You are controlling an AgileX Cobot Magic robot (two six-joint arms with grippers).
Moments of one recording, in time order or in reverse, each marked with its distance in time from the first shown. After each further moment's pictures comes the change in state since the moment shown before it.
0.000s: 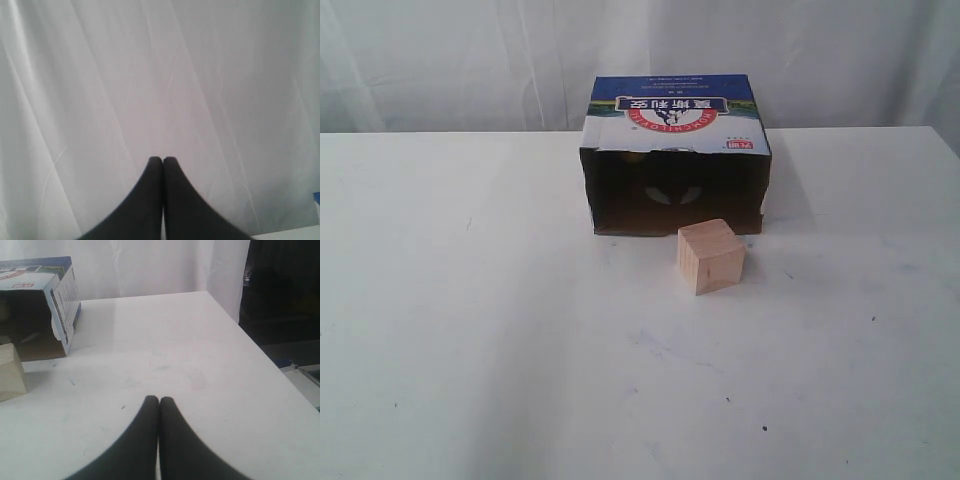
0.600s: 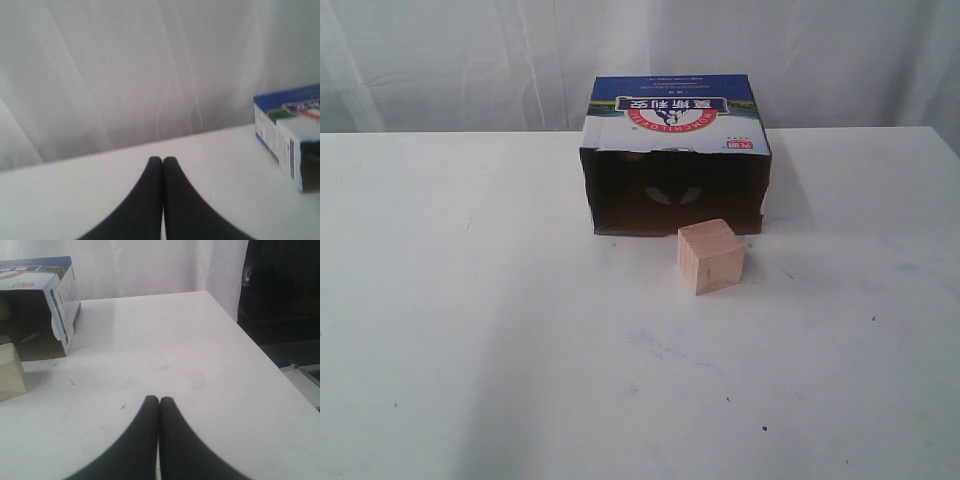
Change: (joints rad) left arm 0.009 -0.004 0.027 1.389 0.405 -1.463; right arm 0.000 0.000 0.000 0.000 0.000 0.000
